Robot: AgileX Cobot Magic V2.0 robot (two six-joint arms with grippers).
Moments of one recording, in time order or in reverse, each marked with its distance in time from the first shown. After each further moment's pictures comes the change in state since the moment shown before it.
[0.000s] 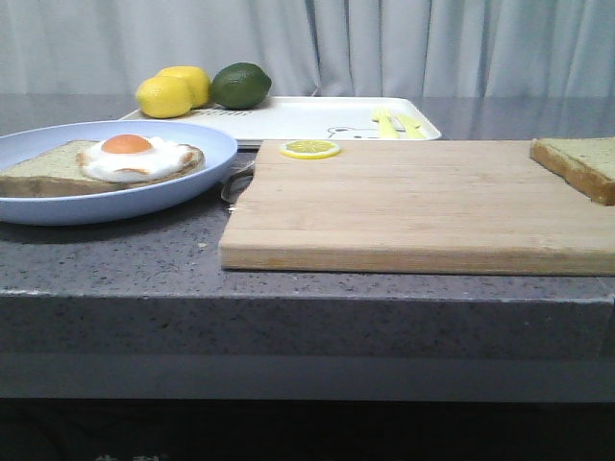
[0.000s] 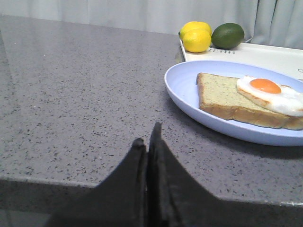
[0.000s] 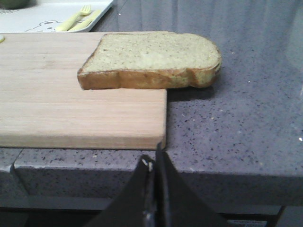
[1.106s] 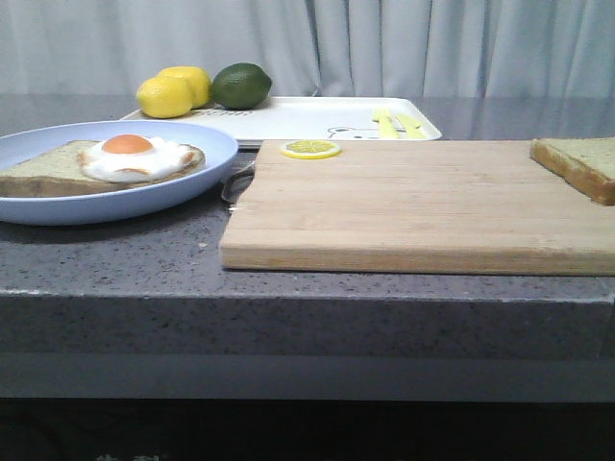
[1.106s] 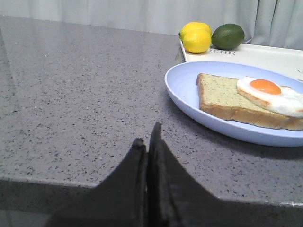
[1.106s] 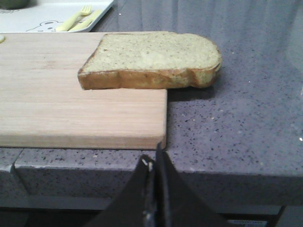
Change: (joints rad) left arm 0.000 0.000 0.000 0.000 0.000 0.000; right arm 0.000 0.000 0.000 0.000 0.000 0.000
